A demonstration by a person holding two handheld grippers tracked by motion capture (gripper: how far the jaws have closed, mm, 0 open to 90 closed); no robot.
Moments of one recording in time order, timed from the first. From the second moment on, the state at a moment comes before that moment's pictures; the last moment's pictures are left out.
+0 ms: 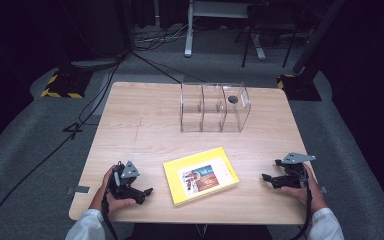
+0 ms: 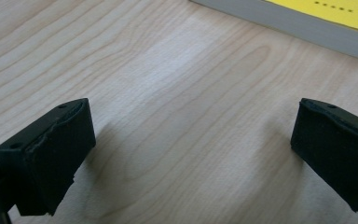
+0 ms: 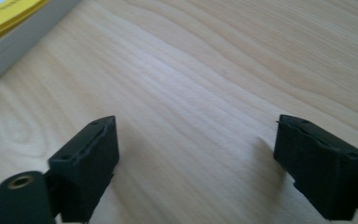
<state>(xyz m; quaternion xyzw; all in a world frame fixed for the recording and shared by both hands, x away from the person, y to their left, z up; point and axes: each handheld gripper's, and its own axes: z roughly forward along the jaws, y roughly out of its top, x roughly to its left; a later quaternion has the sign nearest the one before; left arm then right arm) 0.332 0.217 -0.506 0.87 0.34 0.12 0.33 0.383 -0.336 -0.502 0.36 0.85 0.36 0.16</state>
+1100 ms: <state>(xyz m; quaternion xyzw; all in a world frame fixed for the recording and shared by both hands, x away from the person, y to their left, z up) 0.336 0.188 -0.506 0.88 0.32 0.11 0.33 0.375 -0.226 -0.476 0.18 0.95 0.26 0.05</state>
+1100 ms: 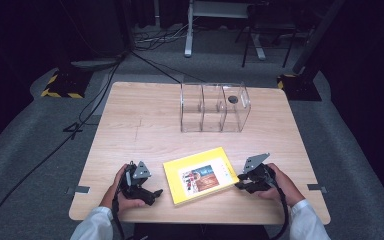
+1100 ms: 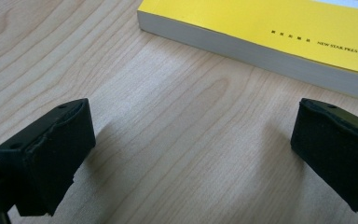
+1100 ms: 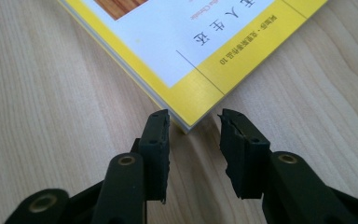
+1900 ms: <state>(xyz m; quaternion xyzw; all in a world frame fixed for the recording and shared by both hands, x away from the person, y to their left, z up) 0.342 0.168 -0.506 0.88 0.31 0.11 0.34 0.379 -0.224 -0.475 0.19 0.94 0.27 0.04</state>
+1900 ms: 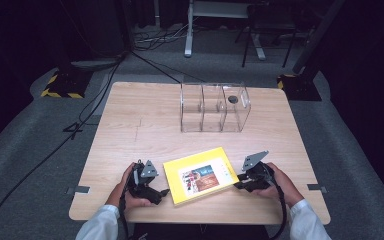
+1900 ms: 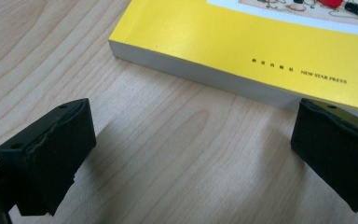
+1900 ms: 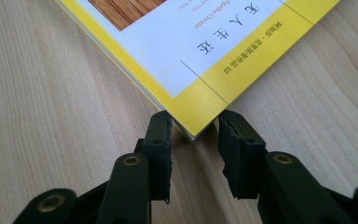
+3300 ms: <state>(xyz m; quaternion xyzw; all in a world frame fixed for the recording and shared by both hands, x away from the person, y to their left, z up) 0.309 0.164 -0.477 0.86 0.30 0.11 0.40 0.377 -0.218 -0.470 0.28 0.86 0.41 0.14</state>
